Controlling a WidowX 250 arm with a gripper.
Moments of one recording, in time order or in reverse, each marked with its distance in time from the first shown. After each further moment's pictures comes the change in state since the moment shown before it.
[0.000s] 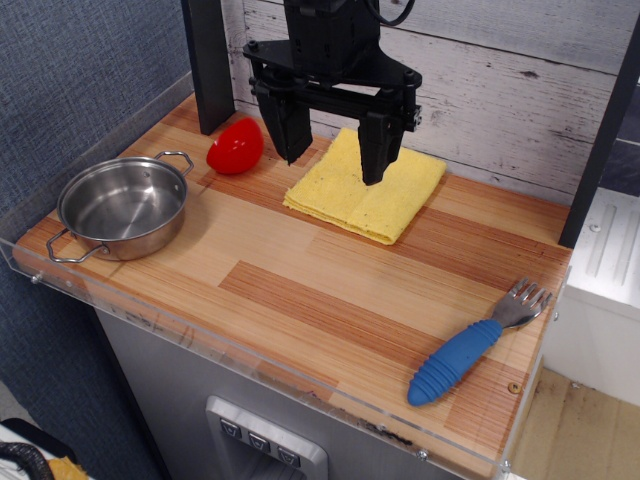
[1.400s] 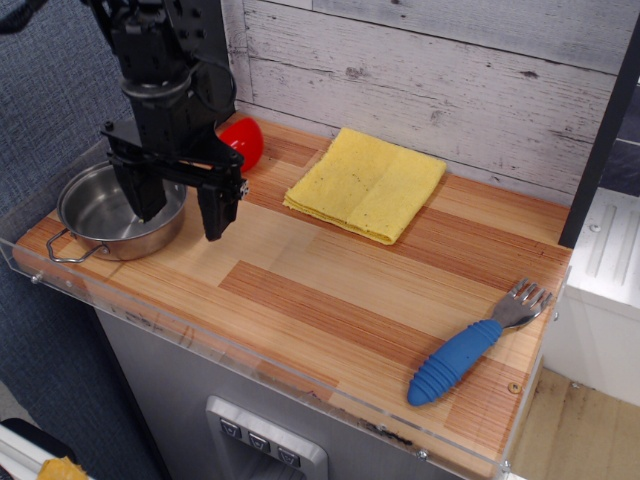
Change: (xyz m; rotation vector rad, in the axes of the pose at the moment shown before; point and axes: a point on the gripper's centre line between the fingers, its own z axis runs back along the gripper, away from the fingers) arm -0.041 0.116 -0.060 0.106 0.092 0.113
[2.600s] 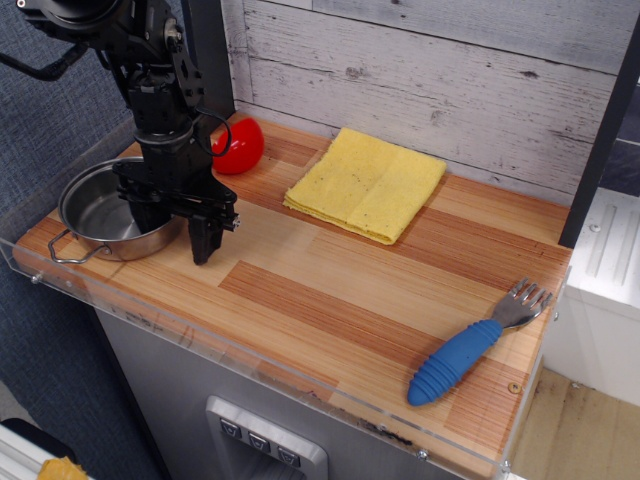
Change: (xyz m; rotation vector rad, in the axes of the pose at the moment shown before) arm 0.015 0.020 -0.054 0.003 0.058 -0.001
